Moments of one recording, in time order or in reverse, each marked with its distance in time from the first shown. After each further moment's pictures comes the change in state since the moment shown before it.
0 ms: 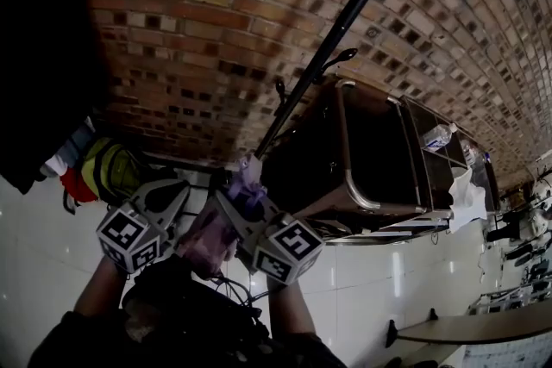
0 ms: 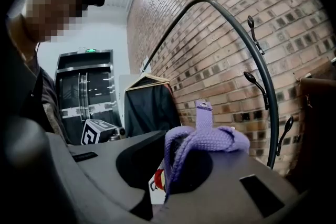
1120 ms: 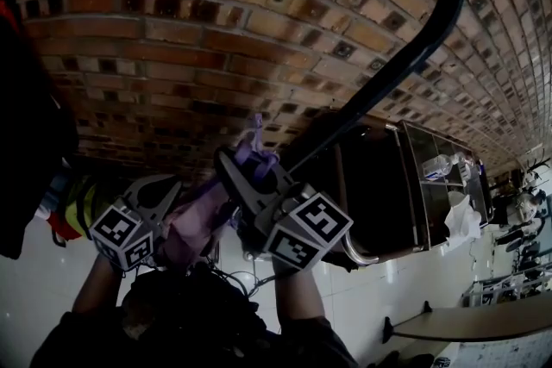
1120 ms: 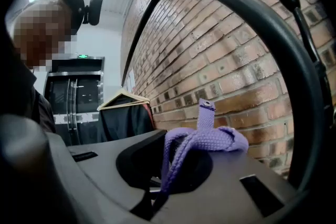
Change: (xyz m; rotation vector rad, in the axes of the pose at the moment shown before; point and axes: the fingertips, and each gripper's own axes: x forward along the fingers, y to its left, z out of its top) left arm 0.149 0.147 0.060 -0.028 -0.001 -0.059; right arm 0.118 -0.163 0.158 -0.003 -0.108 -0.054
